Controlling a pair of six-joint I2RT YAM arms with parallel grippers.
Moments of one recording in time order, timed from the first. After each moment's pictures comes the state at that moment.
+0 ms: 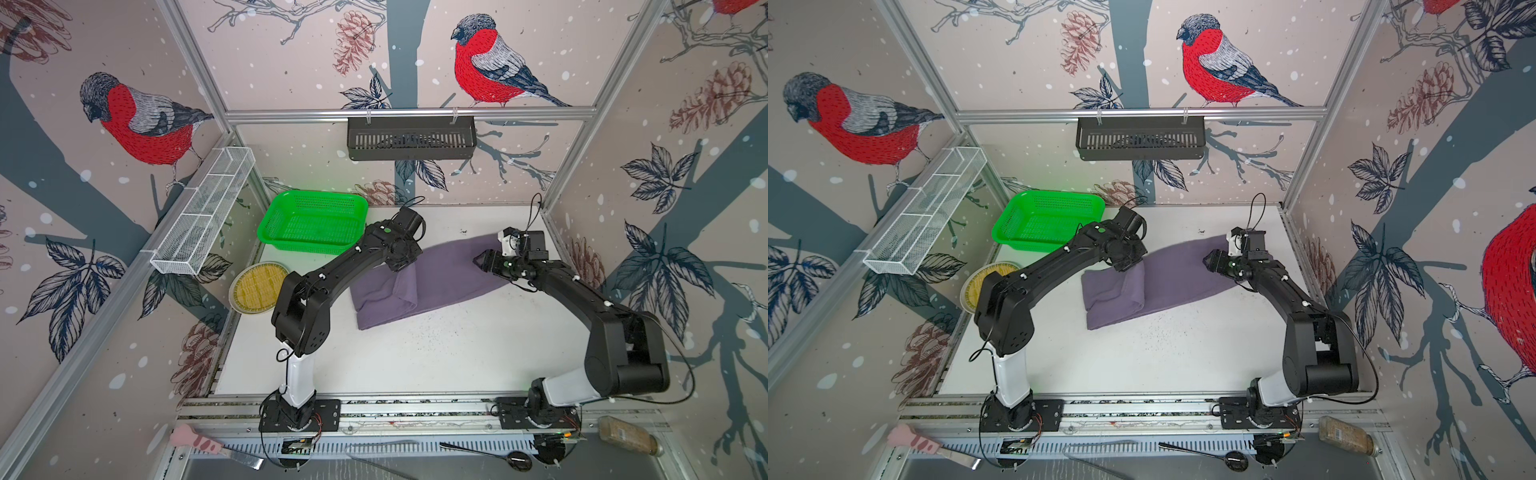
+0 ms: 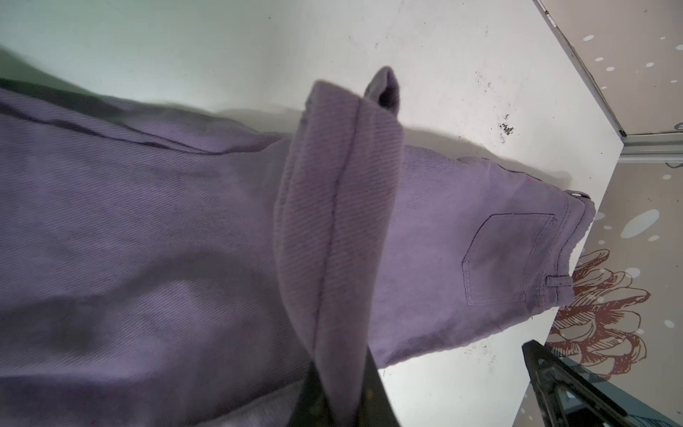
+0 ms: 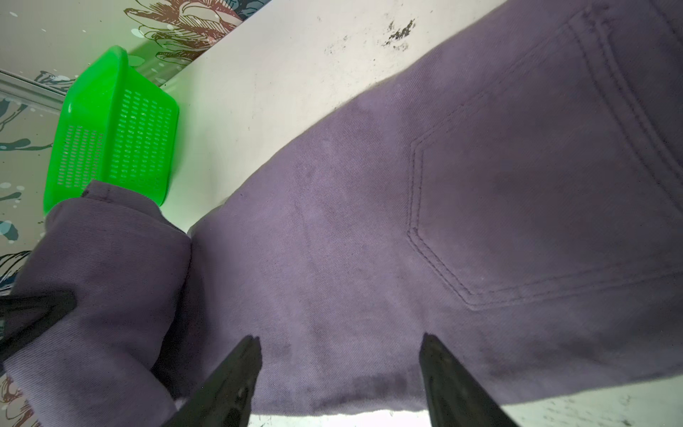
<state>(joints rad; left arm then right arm) -0.66 1.96 1.74 -0.82 -0.02 -1.13 0.07 1.48 0.93 -0.28 -0.45 0.37</state>
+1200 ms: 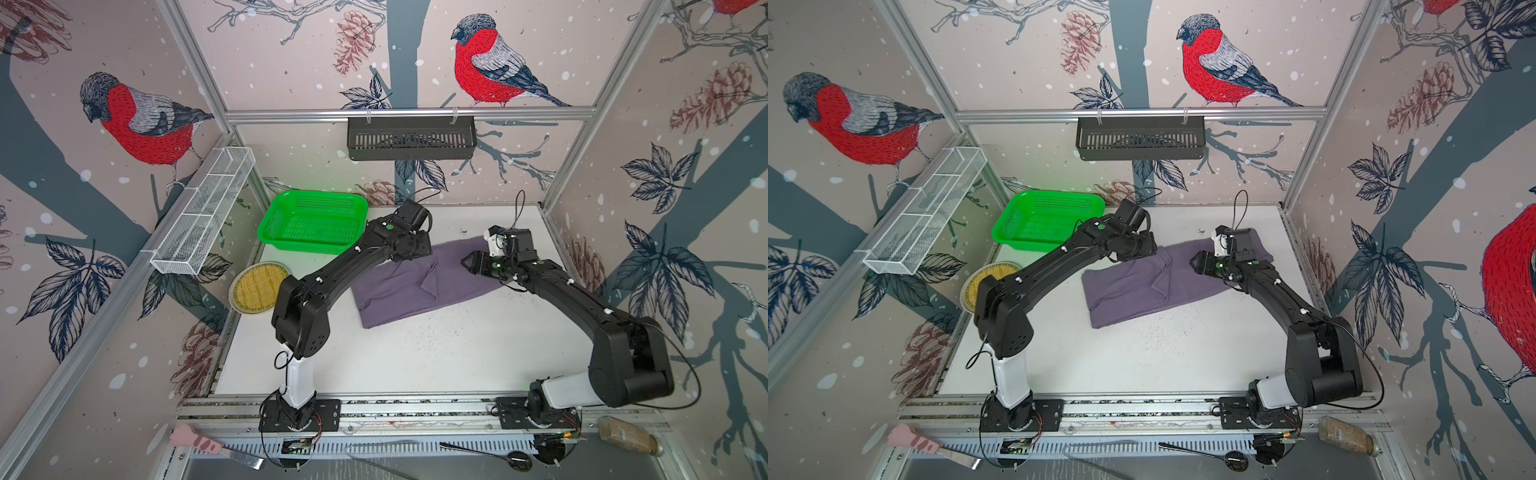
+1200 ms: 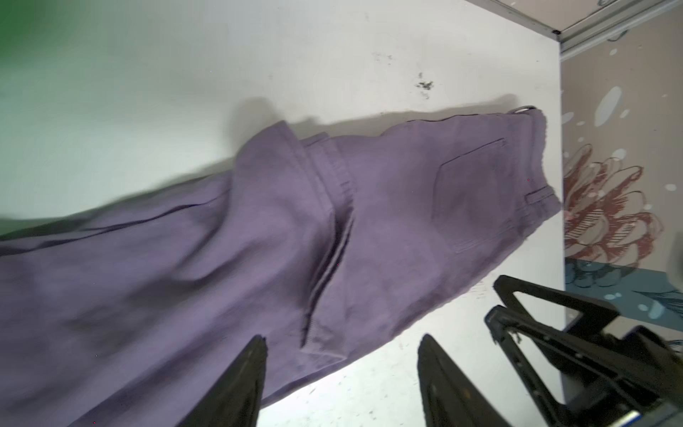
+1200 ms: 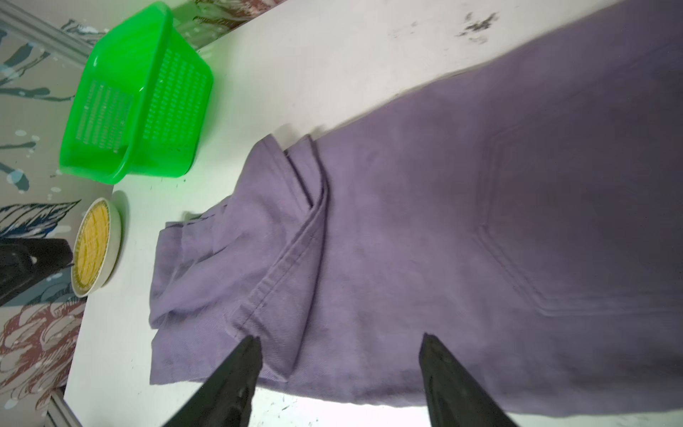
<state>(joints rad) -0.67 1.86 1.73 -0.83 -0.02 -0.75 0.25 1.46 0.96 -0.30 -0.38 0.35</state>
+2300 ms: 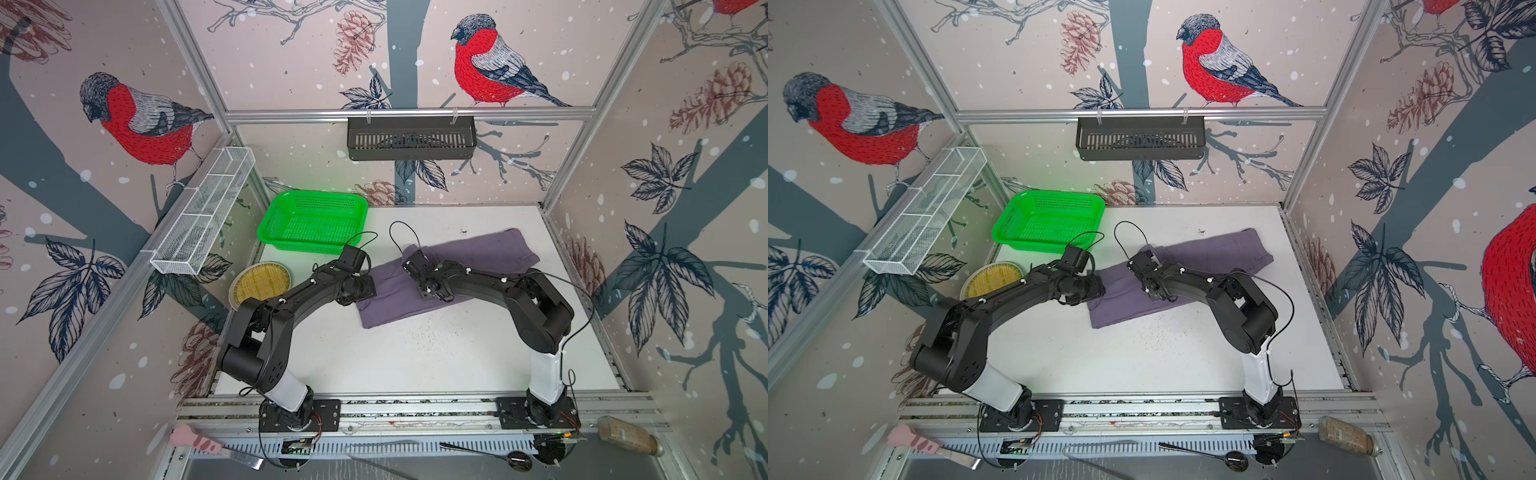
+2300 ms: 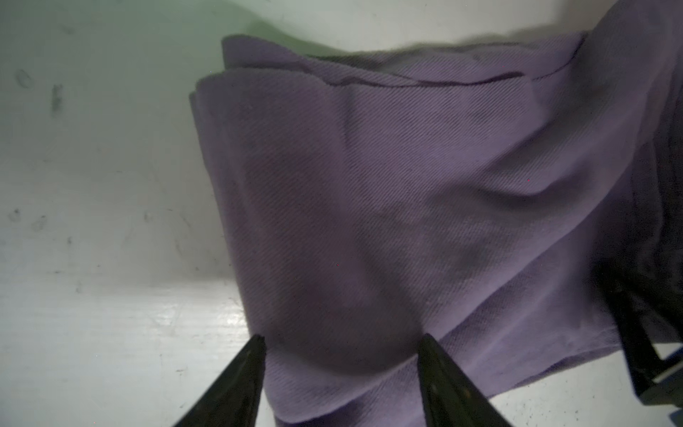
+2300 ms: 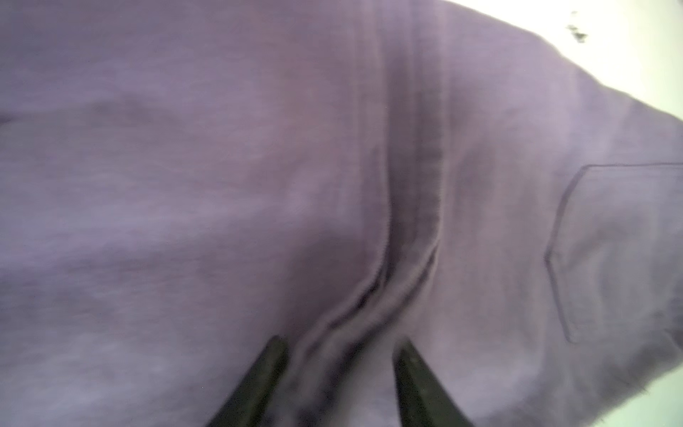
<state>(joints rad) -0.40 1.58 0.96 -0.51 0.11 -0.62 0.79 1.95 1.31 -0.59 0.48 0.29</state>
